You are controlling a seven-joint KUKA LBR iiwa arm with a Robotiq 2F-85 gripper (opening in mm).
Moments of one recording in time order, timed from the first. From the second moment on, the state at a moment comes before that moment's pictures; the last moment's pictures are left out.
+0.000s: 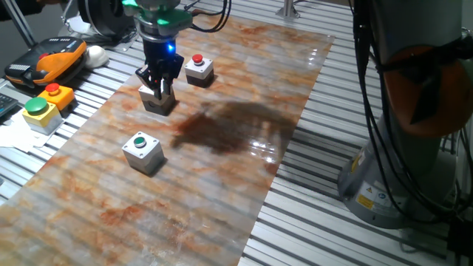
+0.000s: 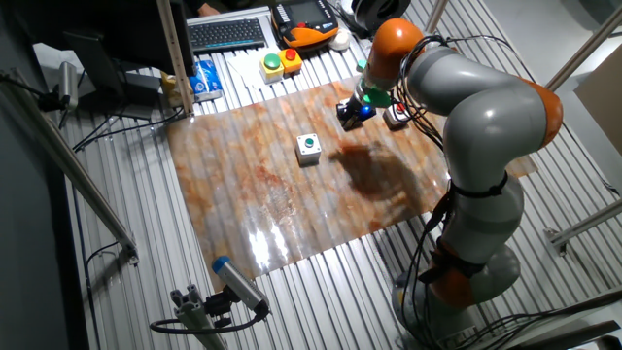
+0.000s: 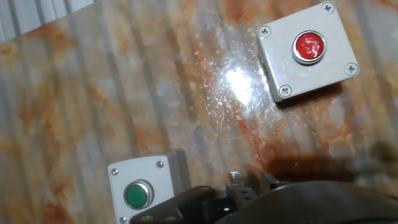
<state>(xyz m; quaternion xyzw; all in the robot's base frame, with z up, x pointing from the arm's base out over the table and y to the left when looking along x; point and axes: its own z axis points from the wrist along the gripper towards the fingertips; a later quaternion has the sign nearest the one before) 0.585 0.057 0.160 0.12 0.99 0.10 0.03</state>
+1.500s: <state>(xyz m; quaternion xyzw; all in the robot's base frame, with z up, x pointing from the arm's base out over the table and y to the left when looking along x) 0.601 0.099 0.152 0.13 0.99 0.03 0.06</state>
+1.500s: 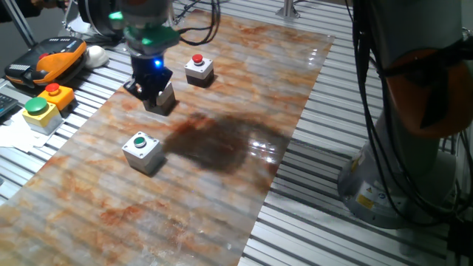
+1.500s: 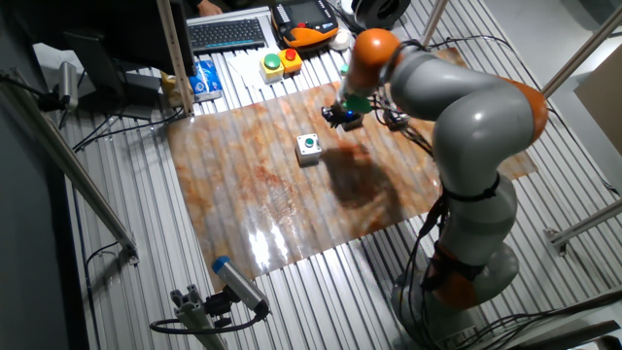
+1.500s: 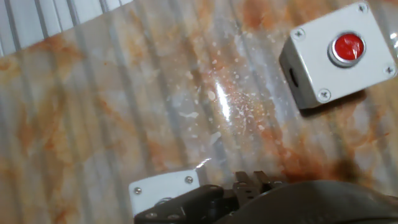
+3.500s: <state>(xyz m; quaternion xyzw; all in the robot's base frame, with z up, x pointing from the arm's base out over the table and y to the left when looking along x) 0.604 0.160 0.143 0.16 0.98 -0.05 0.08</state>
